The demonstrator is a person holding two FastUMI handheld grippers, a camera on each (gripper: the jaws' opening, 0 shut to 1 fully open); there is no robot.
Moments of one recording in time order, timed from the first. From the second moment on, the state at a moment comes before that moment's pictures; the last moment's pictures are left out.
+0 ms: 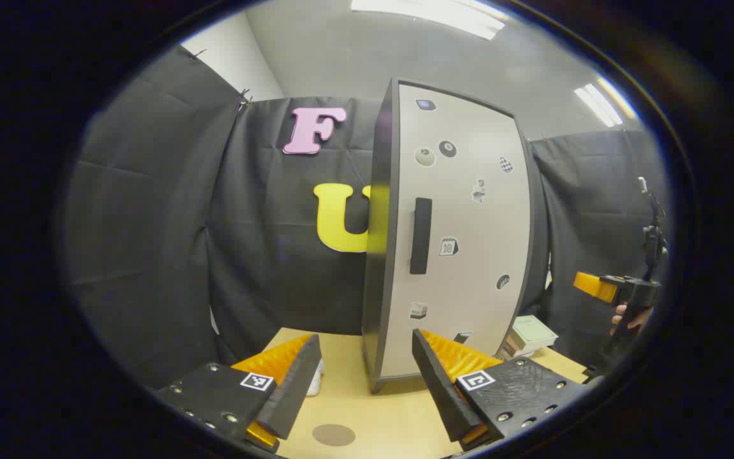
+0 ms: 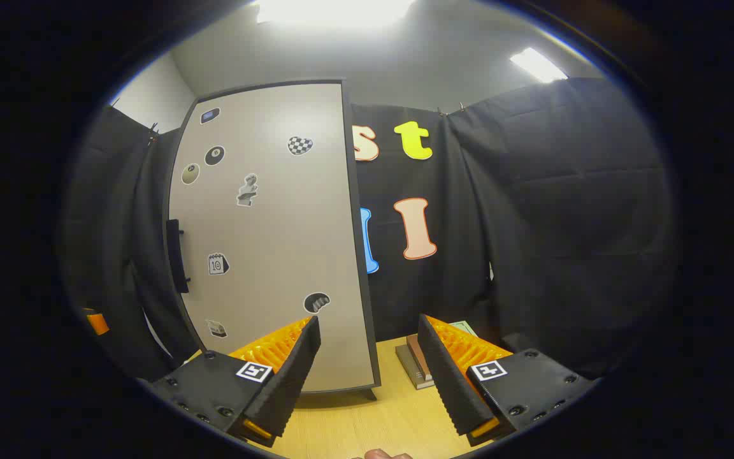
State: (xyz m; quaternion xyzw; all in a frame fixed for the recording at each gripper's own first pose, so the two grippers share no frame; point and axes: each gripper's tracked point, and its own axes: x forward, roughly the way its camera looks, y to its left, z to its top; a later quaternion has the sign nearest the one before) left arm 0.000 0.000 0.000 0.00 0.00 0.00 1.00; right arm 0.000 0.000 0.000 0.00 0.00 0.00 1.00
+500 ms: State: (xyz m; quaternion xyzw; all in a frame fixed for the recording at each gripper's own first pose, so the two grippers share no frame) left arm -0.019 -0.005 -0.005 0.02 0.00 0.00 1.00; right arm -0.009 0.008 -0.005 -0.01 0.00 0.01 1.00
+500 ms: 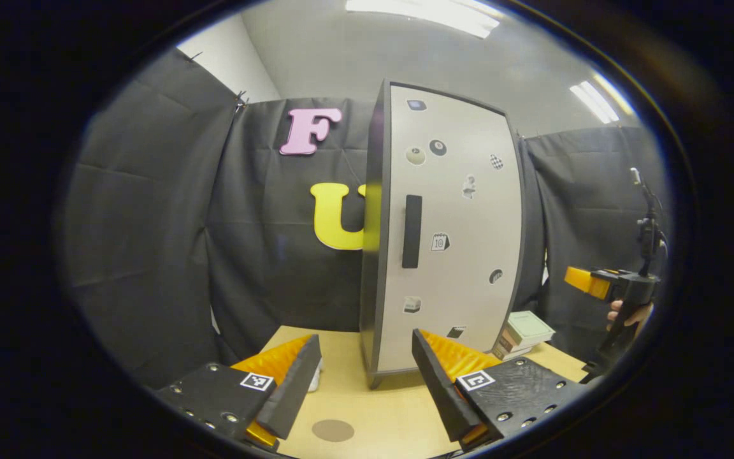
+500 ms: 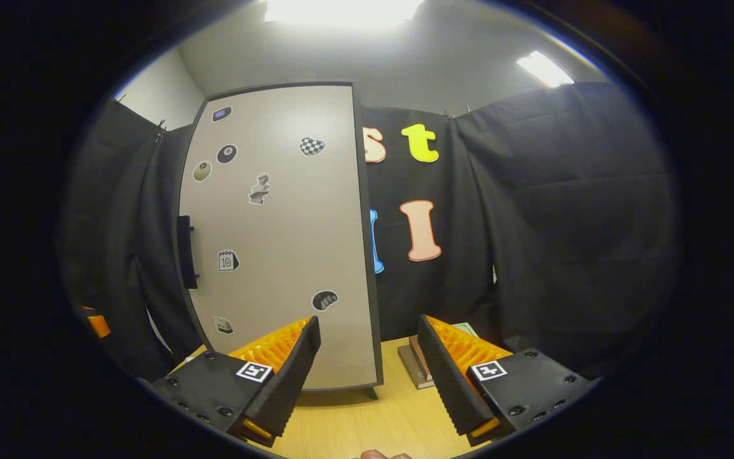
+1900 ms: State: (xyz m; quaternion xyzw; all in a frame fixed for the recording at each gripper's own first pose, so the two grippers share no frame) left arm -0.058 0.040 -0.074 -0.03 0.06 0.07 1.00; right arm 0.056 0.208 0.087 0.01 0.01 0.17 0.98
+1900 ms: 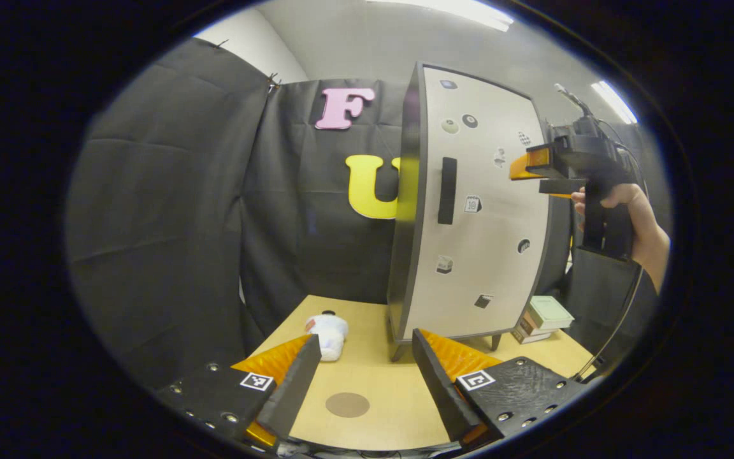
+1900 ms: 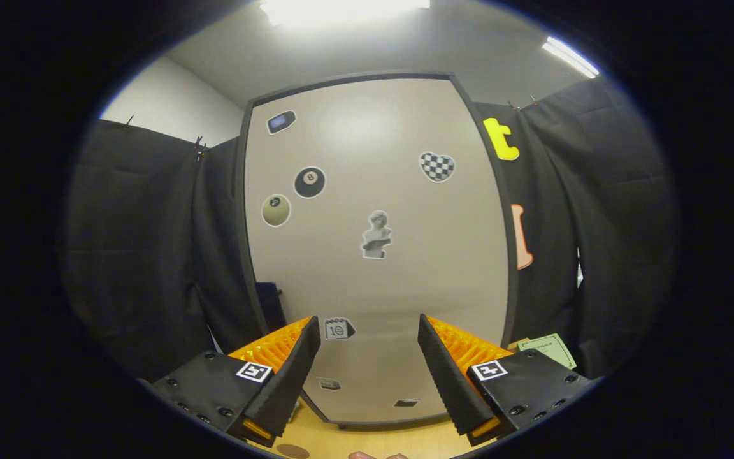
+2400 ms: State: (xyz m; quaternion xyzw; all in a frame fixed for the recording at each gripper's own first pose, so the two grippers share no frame) left arm -0.106 0.103 -0.068 -0.09 0.07 0.24 0.97; right arm 0.087 0.312 0.057 -0.01 0.03 0.26 0.97
